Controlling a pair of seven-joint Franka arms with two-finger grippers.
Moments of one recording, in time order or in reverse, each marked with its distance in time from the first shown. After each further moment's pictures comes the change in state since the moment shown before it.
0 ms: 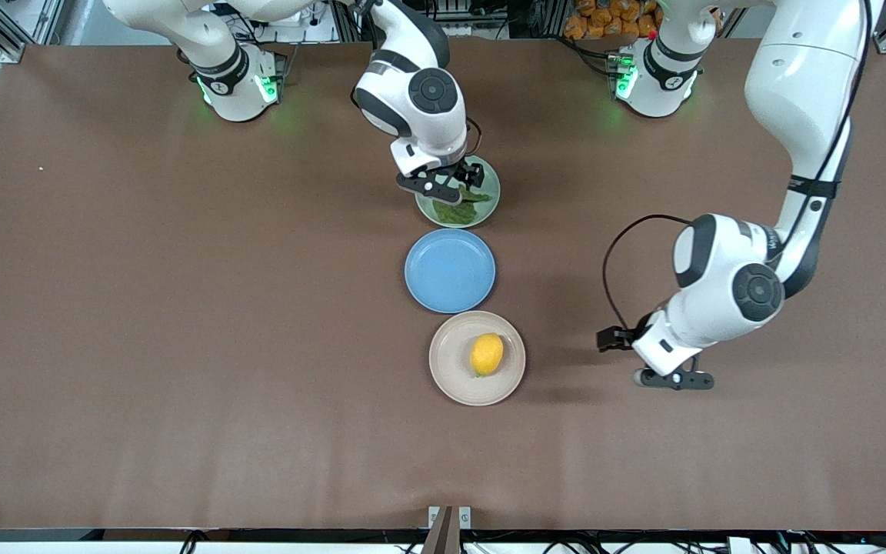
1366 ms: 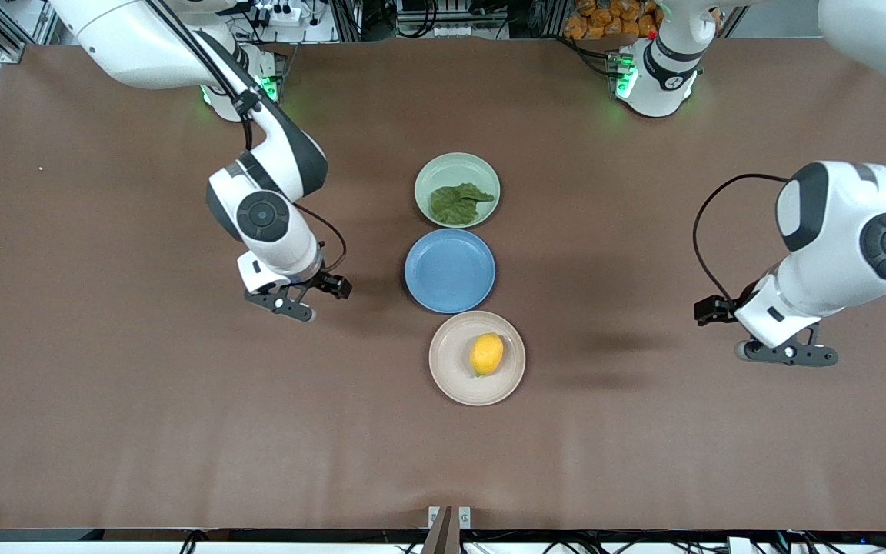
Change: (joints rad) left arm 0.059 -0.250 0.070 -0.030 0.104 -0.256 0.081; right arm -0.477 0.005 -0.030 -0.017 -0.219 -0.009 -0.374
